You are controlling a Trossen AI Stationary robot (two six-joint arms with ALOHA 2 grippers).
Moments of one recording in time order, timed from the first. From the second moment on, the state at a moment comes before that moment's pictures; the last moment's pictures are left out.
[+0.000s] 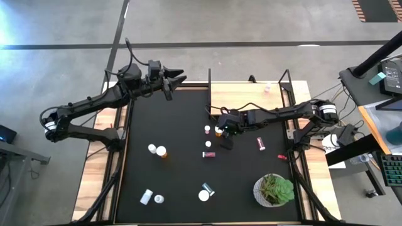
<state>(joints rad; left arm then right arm) 0.48 1.09 1.01 0.17 0.12 -0.25 -0.07 1.64 1.09 -0.54 0.12 0.23</state>
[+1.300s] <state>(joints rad) 0.49 1.09 1.01 0.18 0.11 -0.25 -0.18 1.65 0.94 -0.25 -0.04 -0.03</state>
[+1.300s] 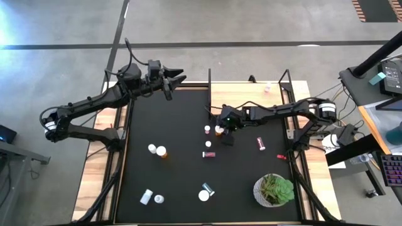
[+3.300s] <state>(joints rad) 0.49 1.09 1.01 0.18 0.07 -0.25 -0.37 1.33 0.94 -0.53 0.23 0.33</state>
